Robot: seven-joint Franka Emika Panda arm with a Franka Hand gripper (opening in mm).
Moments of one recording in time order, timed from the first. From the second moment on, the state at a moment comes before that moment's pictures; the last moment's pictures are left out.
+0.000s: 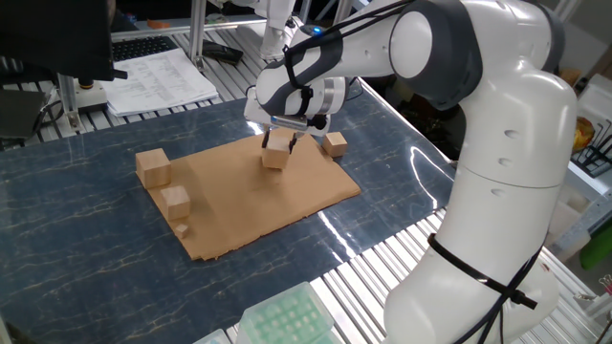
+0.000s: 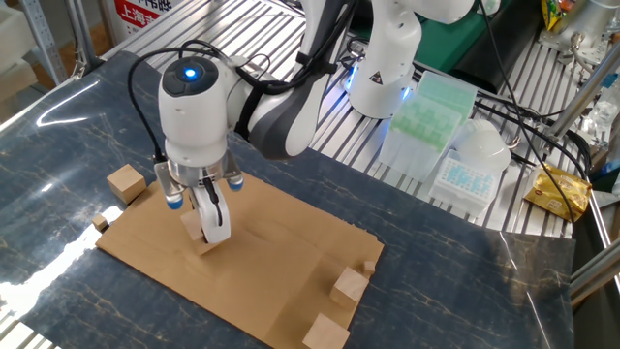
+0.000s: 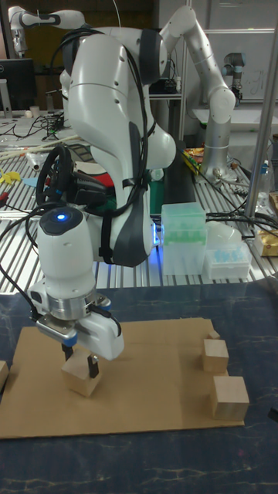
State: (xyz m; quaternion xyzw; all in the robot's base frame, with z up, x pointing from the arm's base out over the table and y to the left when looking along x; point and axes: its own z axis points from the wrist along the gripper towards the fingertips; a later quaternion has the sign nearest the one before) arm 0.579 -0.104 0.114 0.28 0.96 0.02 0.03
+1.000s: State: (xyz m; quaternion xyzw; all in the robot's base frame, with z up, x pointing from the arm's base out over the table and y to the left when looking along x) arm 0.574 -0.096 0.125 0.28 0.96 0.01 0.03
